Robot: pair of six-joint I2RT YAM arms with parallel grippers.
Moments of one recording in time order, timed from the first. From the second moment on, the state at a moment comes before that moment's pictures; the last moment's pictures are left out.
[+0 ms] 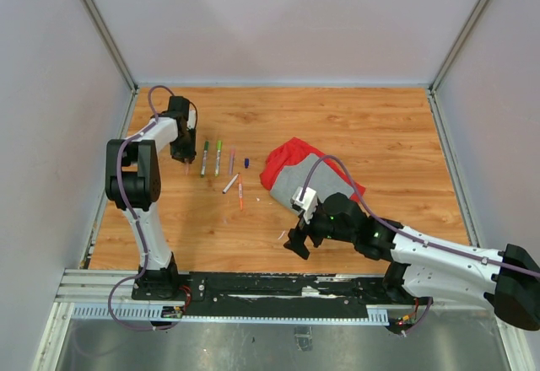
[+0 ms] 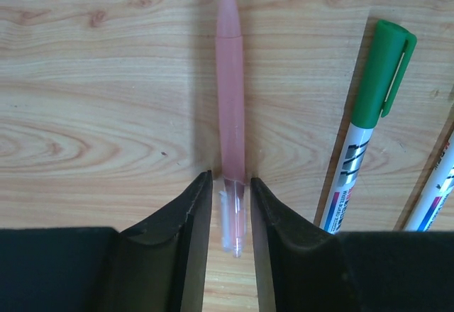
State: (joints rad) left arm -0.02 1.98 1.39 -0.61 -0.11 -0.04; right arm 1.04 0.94 0.48 -0.06 -0.13 0.04
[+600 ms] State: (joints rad) left arm -0.01 1.97 1.39 -0.61 -0.12 -0.04; right arm 1.04 0.92 0.48 -0.08 -0.13 0.05
